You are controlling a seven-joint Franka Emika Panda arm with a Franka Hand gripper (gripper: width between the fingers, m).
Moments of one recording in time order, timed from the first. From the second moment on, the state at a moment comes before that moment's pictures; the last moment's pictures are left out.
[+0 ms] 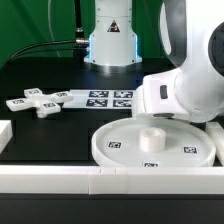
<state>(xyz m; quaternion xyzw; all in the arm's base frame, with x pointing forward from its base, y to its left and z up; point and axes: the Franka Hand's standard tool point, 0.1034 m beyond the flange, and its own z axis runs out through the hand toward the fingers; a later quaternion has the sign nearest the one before) 0.462 0.111 0.010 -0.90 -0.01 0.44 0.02</state>
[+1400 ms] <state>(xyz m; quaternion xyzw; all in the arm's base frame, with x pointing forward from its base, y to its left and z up) 0.534 0.092 0.087 -0.97 -0.06 0.23 0.06</state>
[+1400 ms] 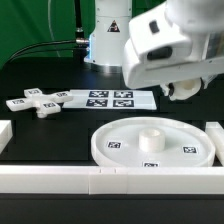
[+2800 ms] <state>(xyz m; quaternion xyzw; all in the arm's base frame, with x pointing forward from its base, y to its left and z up) 0.578 0.055 0.120 -0.97 -0.10 -0.22 0.01</state>
